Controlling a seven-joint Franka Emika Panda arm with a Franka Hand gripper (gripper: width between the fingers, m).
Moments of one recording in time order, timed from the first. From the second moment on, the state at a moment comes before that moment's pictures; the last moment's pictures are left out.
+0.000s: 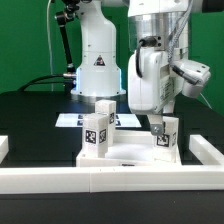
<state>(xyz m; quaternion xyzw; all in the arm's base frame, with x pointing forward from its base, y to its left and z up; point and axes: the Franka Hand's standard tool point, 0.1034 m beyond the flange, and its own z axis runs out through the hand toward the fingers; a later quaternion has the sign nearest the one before) 0.624 0.057 0.078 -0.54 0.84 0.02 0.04</state>
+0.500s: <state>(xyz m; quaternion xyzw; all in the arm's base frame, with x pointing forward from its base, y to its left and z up) 0.626 0.063 0.077 -0.68 0.73 0.00 0.05</state>
